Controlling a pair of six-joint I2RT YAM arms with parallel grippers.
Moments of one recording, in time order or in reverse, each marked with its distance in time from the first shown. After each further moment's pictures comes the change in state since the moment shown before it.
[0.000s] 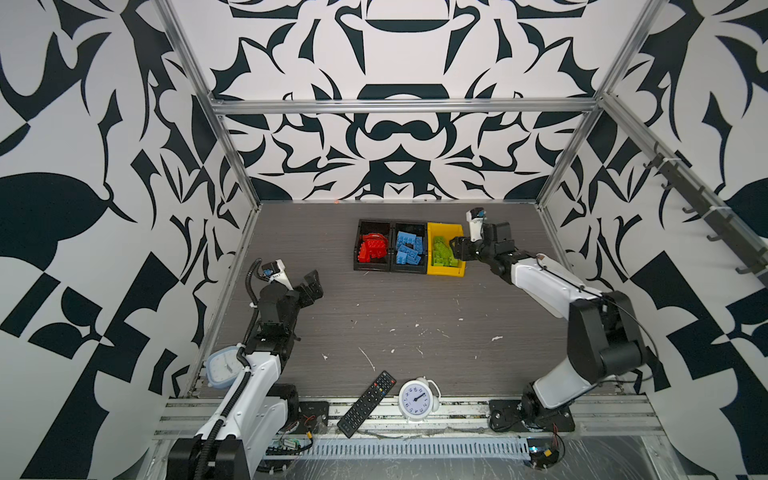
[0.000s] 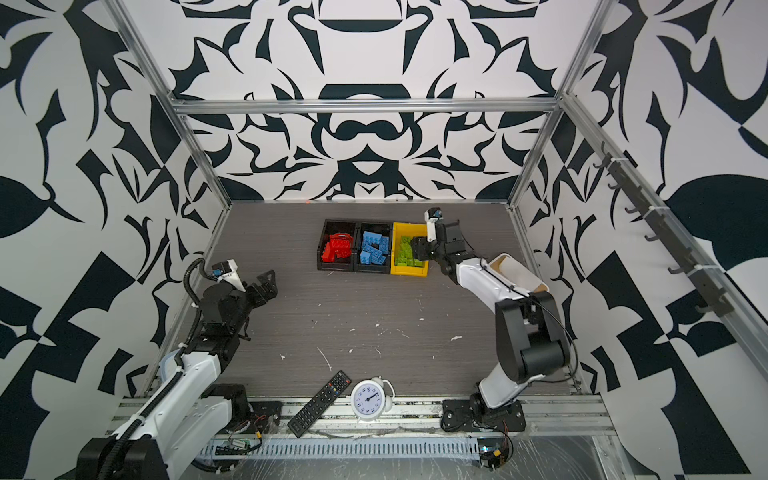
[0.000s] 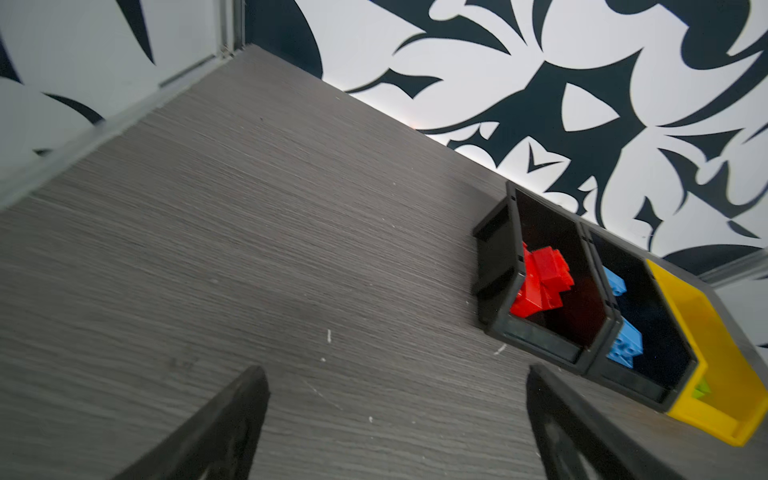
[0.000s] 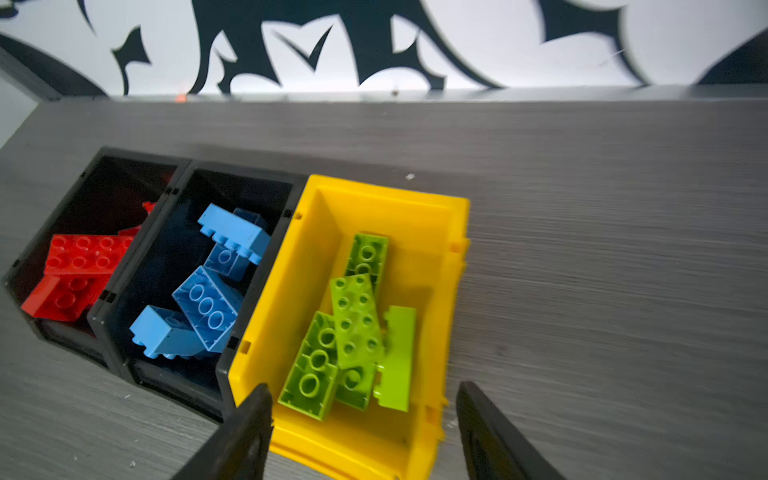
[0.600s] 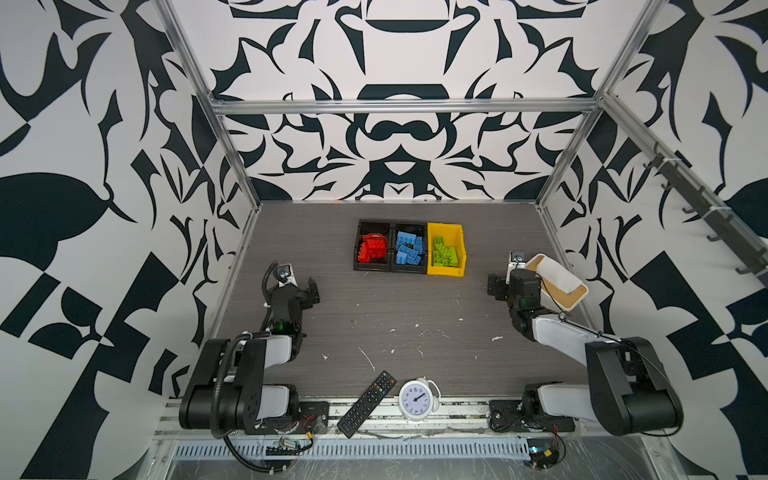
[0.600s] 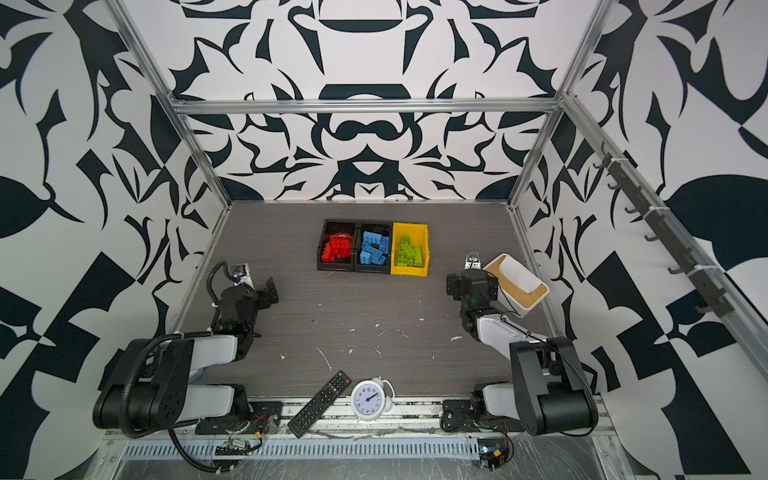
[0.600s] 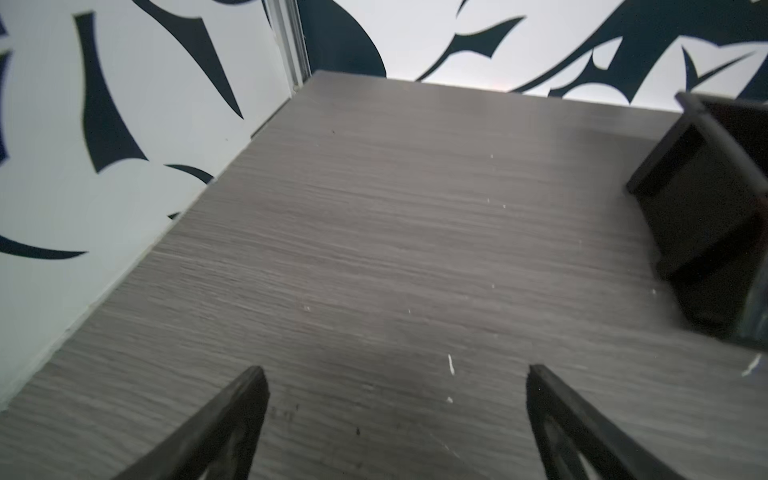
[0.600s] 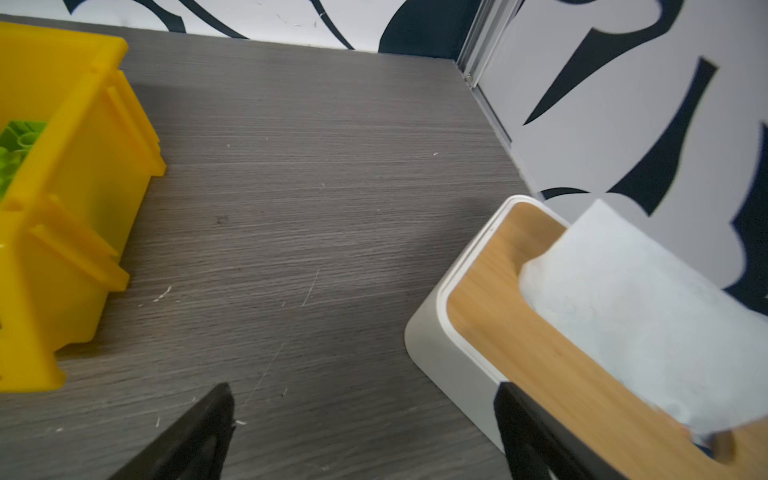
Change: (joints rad) left arm 0.001 0.534 -0.114 0.622 -0.182 0.324; right arm -0.139 -0.210 -0.576 0.410 0.377 -0.126
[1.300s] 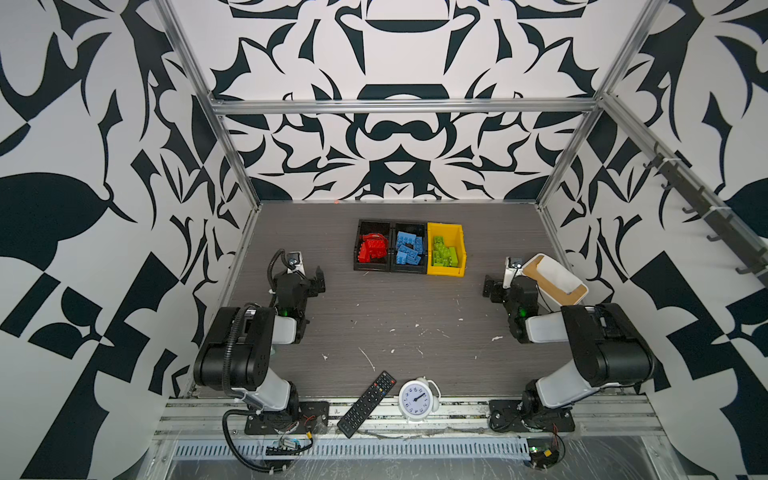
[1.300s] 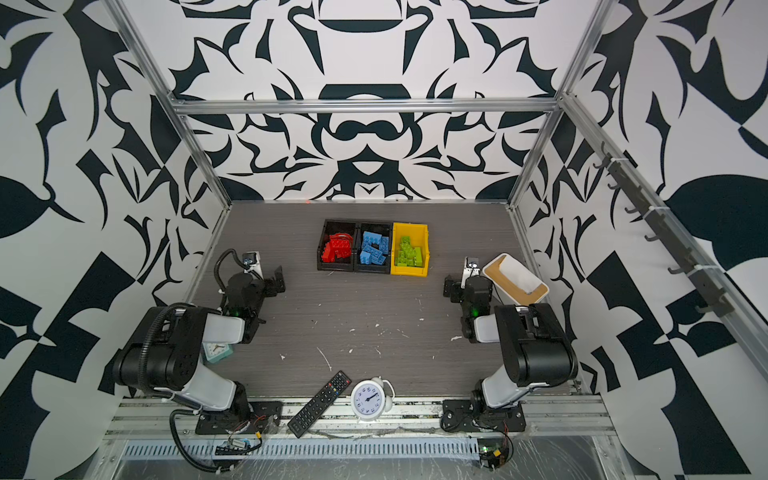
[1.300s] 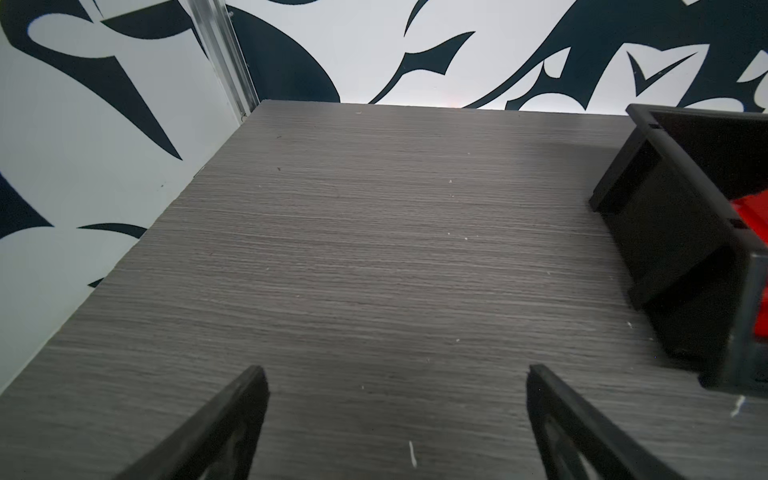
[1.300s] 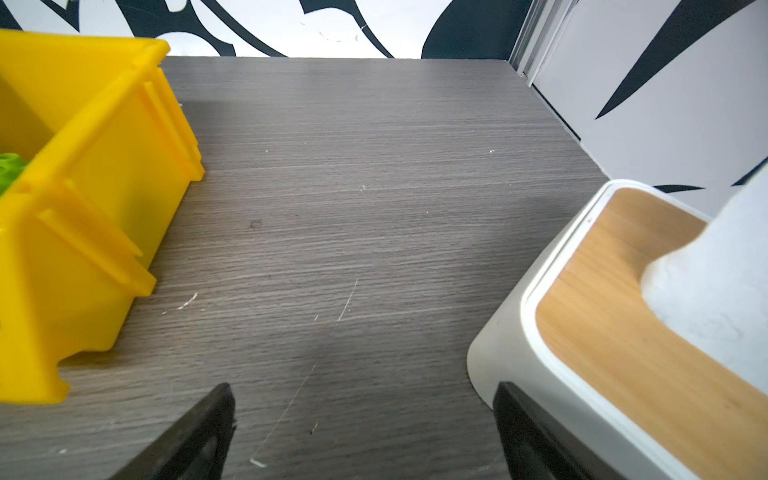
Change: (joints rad) left arm -0.007 0.172 0.138 0.074 0.077 0.052; right arm -0.042 0.229 -0.098 0.427 -0.157 0.006
